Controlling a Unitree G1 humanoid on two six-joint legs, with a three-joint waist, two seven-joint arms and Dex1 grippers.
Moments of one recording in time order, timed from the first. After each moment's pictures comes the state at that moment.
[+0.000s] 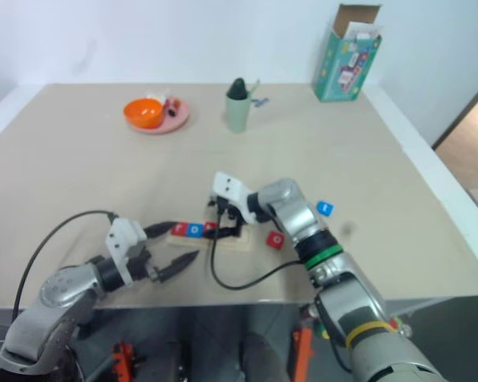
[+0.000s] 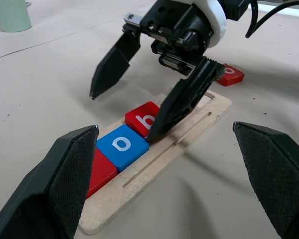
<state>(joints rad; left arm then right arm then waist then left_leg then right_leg) 0.03 0.48 -0.05 -0.48 -0.39 0.35 -0.67 -0.88 -0.31 0.38 0.44 0.00 0.33 1.15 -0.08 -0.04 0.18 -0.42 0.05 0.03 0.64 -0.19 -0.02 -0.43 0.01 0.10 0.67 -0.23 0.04</state>
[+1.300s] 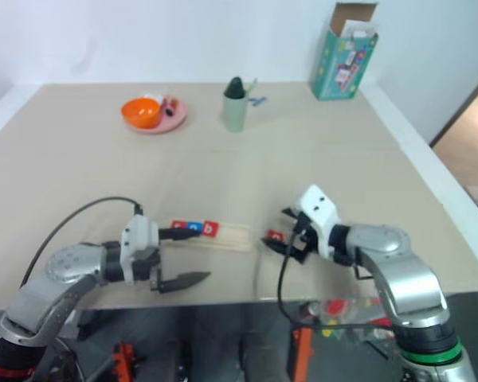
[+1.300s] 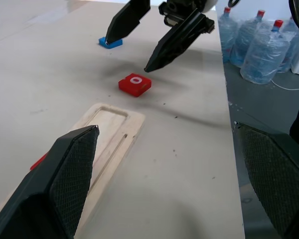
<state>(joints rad) -0.15 0.60 -0.14 -0.45 -0.47 0.39 -0.95 -0.28 -0.72 -0.04 -0.40 0.27 0.75 0.92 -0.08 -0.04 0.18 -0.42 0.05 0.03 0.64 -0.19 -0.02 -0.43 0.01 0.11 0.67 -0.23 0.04</state>
